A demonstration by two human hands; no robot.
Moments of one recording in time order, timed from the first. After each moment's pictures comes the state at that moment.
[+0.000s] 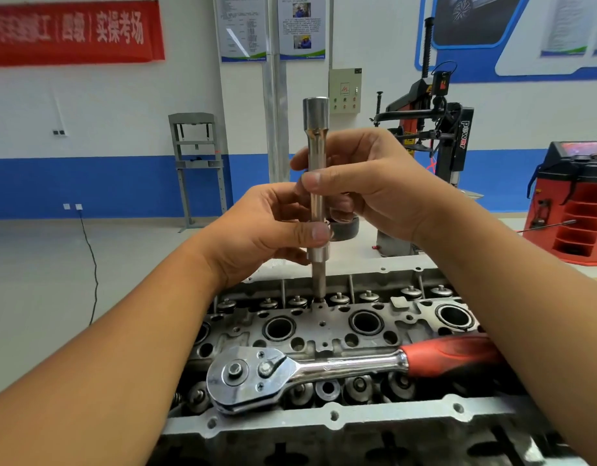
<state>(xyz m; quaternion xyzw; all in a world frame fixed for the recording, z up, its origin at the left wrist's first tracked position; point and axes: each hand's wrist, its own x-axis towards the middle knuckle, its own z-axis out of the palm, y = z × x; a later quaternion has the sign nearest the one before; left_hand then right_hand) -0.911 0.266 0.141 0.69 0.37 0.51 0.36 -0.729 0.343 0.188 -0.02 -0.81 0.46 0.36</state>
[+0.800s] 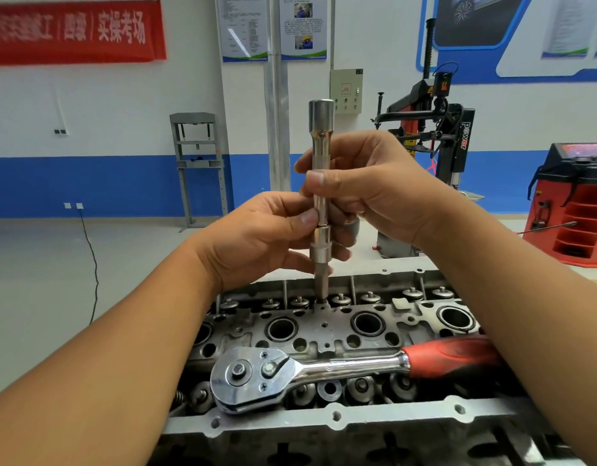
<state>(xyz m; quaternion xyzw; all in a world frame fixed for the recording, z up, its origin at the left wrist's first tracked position) -0.915 0.262 0.141 0.68 0.32 0.48 0.46 -0.730 0.343 0.185 -0.01 -0.80 0.47 0.38</state>
